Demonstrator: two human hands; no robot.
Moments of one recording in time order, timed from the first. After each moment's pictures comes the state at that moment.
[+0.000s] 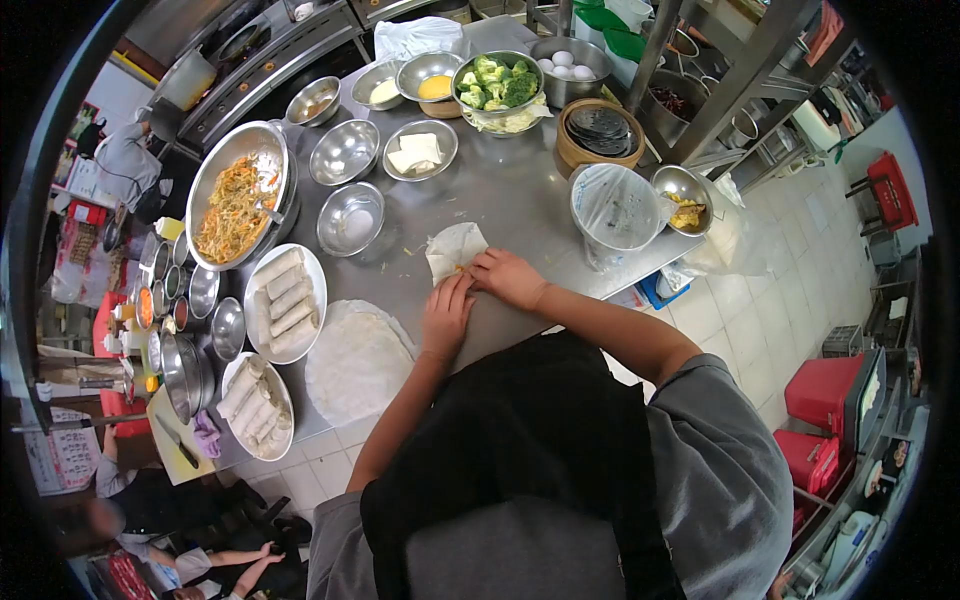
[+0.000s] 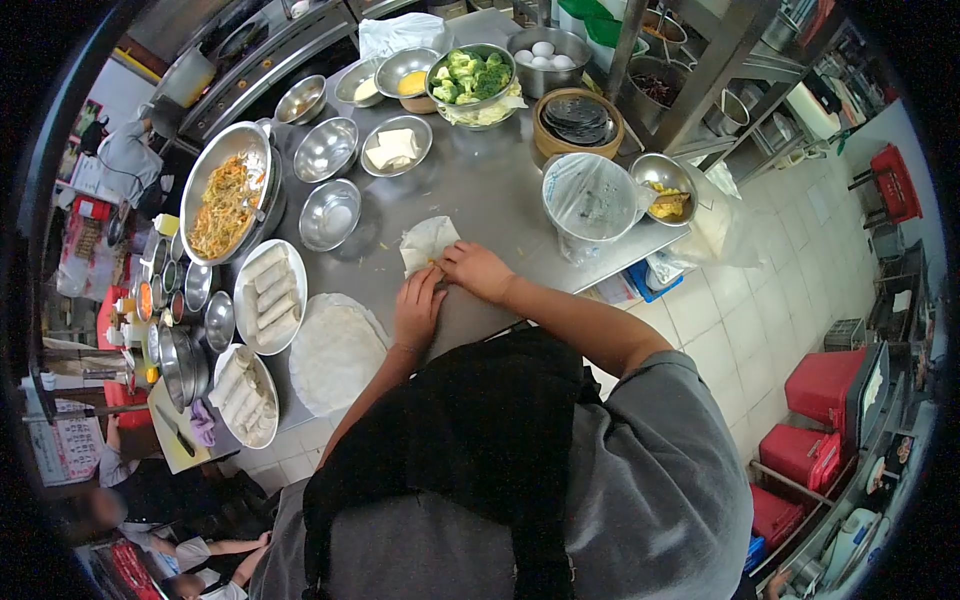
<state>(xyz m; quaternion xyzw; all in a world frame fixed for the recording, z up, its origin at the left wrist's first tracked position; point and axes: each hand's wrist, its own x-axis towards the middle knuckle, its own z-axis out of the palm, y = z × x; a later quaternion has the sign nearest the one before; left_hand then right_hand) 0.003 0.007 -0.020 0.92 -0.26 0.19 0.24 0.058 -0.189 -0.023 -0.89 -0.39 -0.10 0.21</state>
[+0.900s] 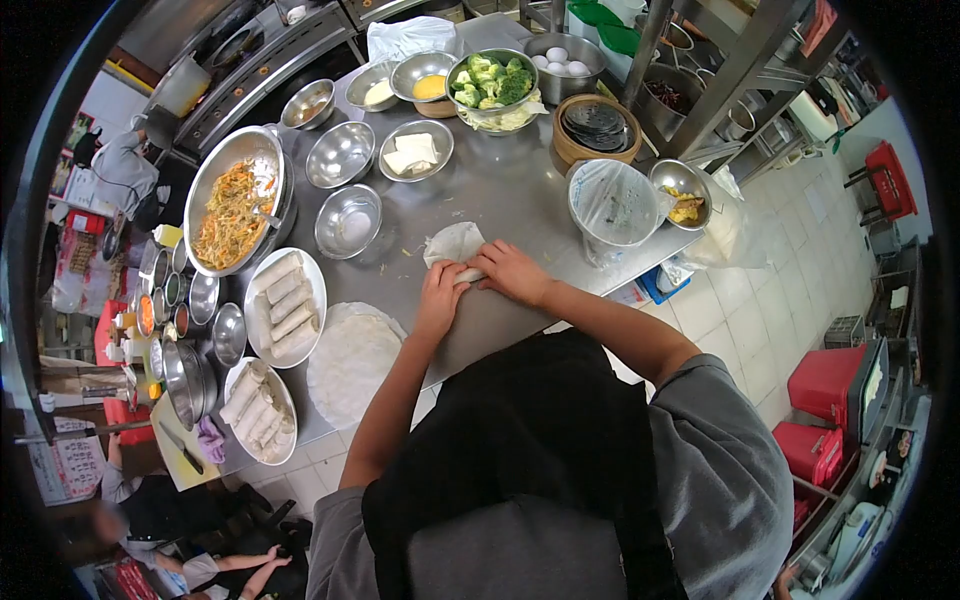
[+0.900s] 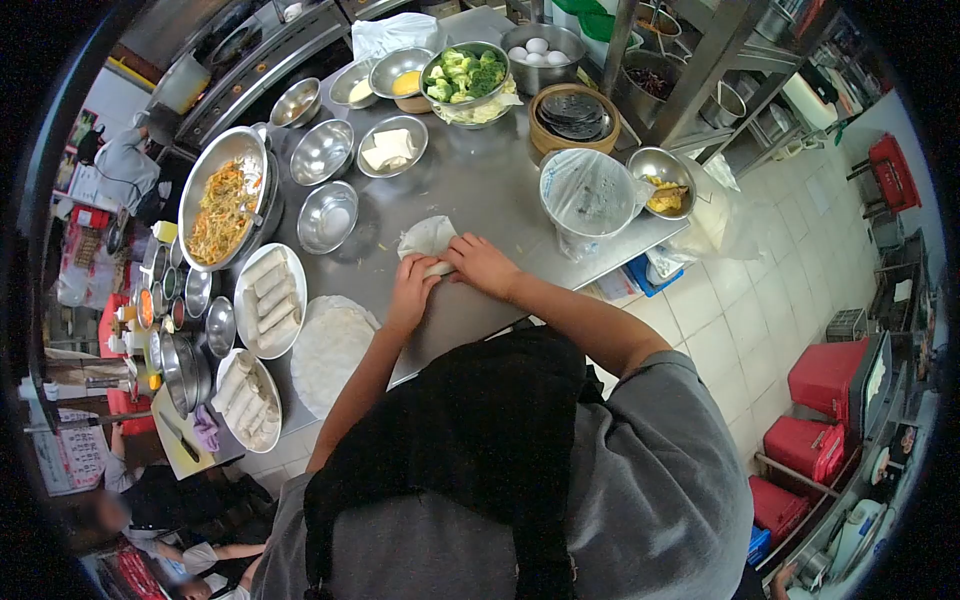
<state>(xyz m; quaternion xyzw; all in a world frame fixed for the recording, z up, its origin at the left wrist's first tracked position) 0.043 0.021 -0.028 0.90 -0.25 0.06 0.36 0.054 -0.197 -0.009 -0.91 -0.33 -0.03 0.26</state>
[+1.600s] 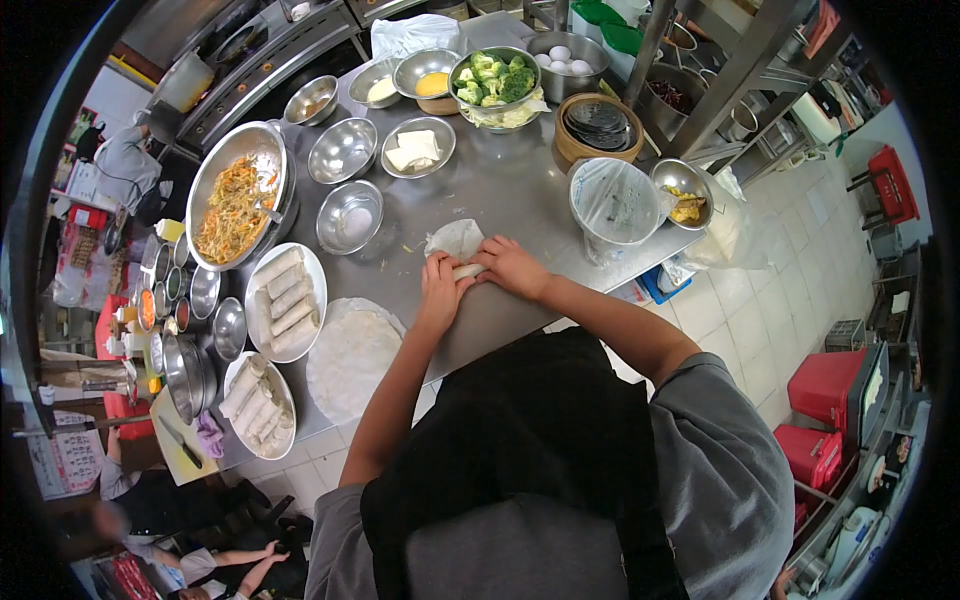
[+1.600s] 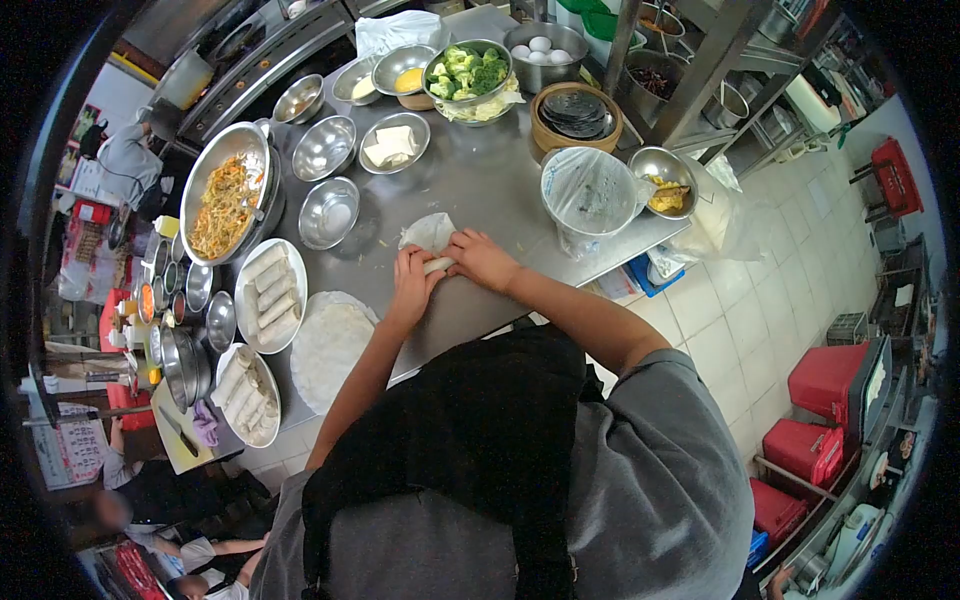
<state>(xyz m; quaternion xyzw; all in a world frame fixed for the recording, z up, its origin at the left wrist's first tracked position) 0.044 0.012 -0.033 0.92 -0.20 0.08 0.33 0.062 -0.198 -0.017 -0.89 -0.32 0.01 0.31</state>
